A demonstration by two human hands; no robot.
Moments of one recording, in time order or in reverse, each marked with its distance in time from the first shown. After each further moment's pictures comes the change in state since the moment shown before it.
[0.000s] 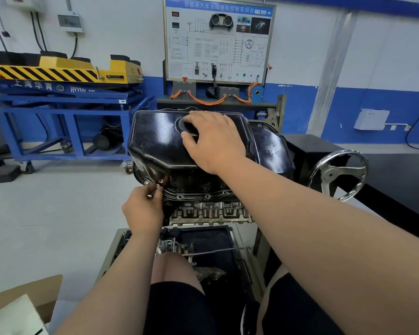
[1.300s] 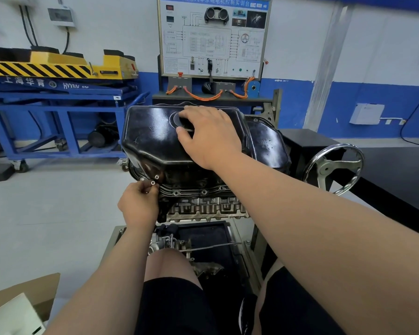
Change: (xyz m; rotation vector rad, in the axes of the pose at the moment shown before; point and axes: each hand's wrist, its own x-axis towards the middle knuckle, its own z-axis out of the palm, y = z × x) left_hand 0.004 0.007 -0.005 -0.038 -0.068 -0.094; right_hand -0.001 0.000 0.001 0.032 0.038 0.003
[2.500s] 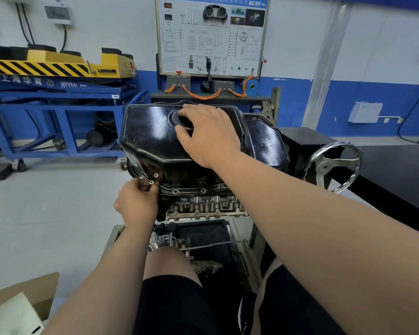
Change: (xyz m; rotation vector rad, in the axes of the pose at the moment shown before) left_hand 0.004 0.000 0.001 0.164 0.028 -0.005; right_hand 0.000 0.000 0.002 -0.010 0.000 0.007
